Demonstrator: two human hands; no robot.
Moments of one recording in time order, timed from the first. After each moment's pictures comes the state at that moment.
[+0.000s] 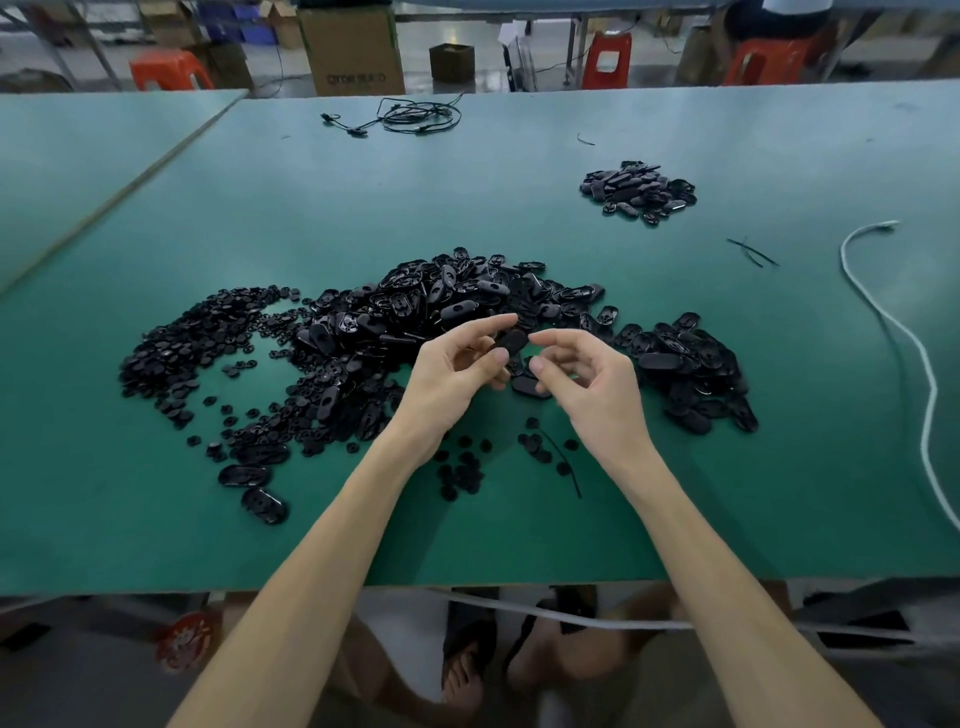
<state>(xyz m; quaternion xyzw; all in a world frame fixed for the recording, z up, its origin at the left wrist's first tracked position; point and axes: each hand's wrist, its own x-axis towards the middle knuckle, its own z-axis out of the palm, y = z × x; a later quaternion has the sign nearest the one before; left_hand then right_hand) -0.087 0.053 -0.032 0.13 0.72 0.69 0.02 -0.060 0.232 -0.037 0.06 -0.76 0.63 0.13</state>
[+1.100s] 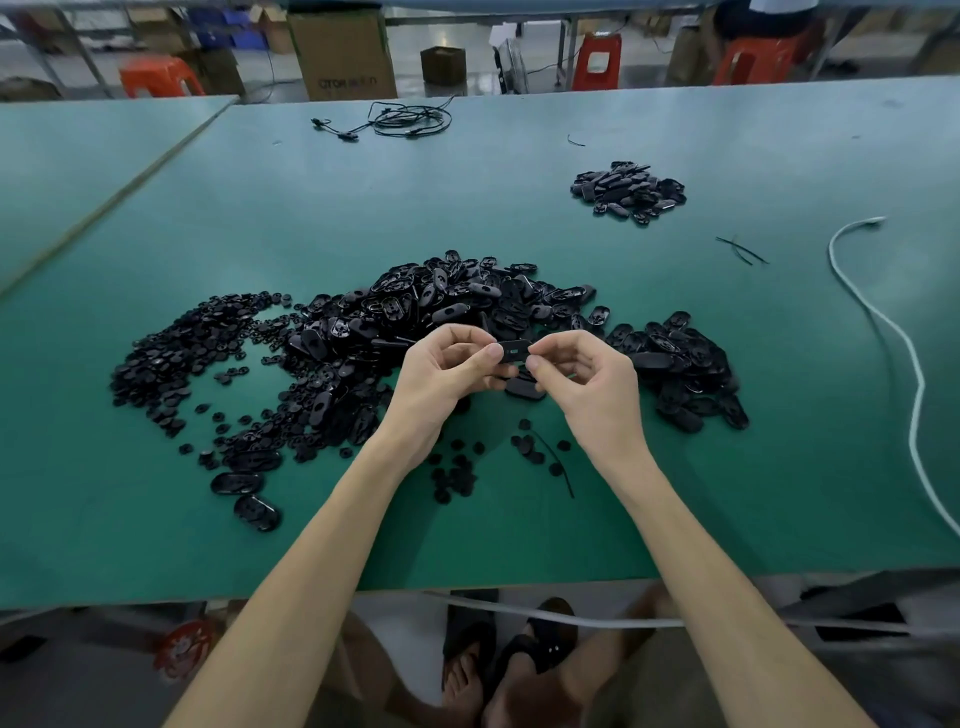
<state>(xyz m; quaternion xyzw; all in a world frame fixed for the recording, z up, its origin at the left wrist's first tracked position) -0.086 0.053 -0.032 0.08 0.64 0.76 0.04 -0.057 0.232 -0.031 0.02 -0.76 0.63 0.15</state>
